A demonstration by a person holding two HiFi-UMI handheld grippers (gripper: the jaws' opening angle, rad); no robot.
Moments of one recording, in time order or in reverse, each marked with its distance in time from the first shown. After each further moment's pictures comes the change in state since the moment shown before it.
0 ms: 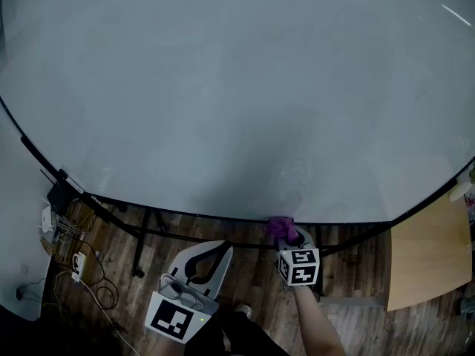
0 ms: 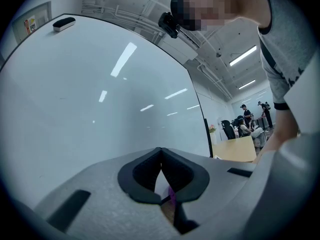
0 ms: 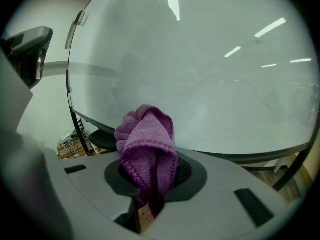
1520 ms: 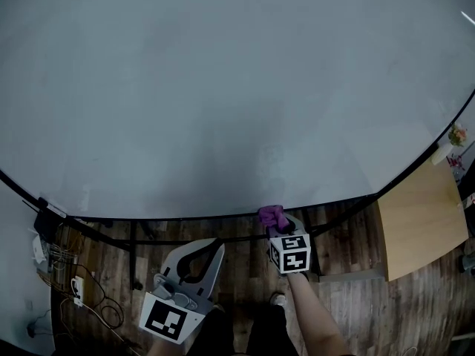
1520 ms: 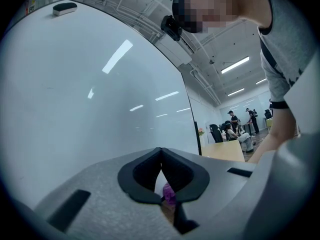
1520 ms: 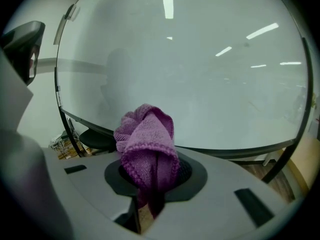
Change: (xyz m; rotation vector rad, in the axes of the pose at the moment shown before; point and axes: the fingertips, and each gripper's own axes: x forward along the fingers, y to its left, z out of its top) left arm 0.010 -0.004 0.005 -0.018 -0.029 -0.145; right arm -0.005 -0.015 -0.002 0.042 0.033 -0.112
